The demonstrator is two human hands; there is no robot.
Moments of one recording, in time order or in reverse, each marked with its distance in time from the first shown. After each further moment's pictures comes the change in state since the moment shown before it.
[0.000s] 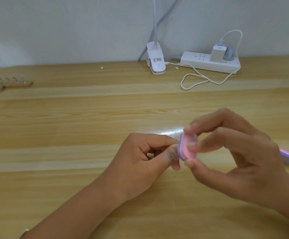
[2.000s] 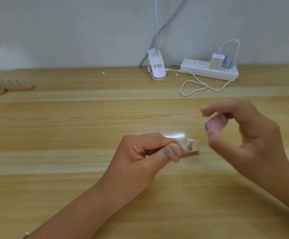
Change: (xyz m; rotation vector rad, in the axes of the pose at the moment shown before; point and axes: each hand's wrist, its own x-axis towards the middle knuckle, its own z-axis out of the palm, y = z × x) left_hand 0.000 0.003 0.002 -0.234 0.119 -0.047; right_hand 0.008 0.014 -0.015 -0.189 0.161 0.228
